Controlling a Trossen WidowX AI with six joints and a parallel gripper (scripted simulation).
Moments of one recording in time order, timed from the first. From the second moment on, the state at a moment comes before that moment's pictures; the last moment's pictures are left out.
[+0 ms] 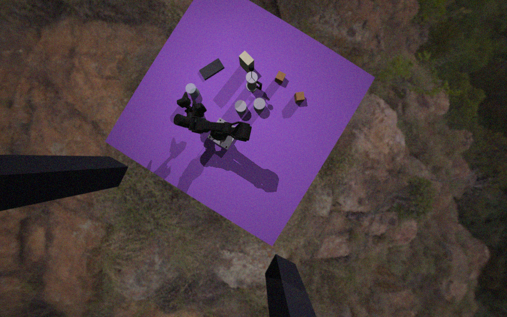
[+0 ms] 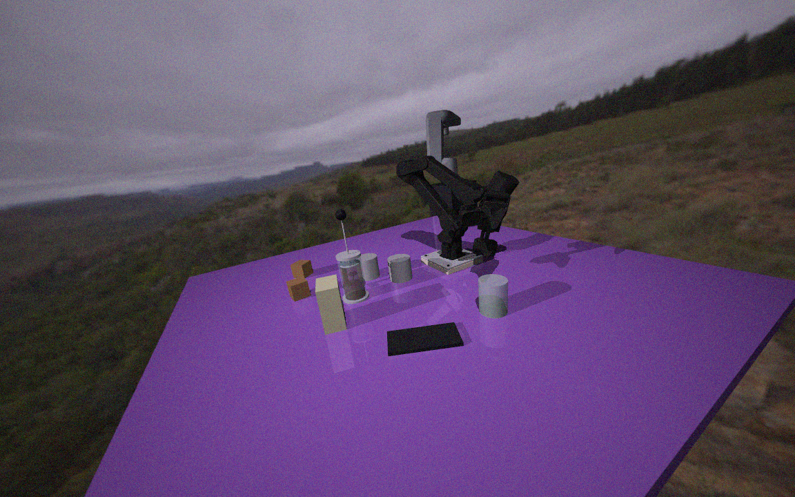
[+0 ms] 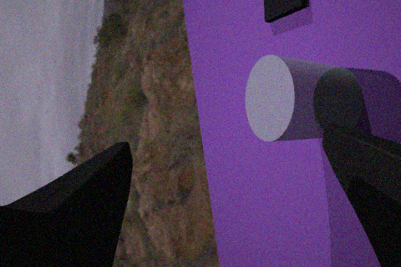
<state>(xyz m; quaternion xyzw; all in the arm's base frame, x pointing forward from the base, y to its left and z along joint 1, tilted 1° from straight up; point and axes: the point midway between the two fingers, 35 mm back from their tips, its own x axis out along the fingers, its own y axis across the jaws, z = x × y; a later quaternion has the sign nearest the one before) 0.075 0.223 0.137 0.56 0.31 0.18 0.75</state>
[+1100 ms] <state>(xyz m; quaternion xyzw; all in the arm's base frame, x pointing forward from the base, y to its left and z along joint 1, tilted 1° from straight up) 0.283 0.106 0.261 0.18 0.25 0.02 0.95</state>
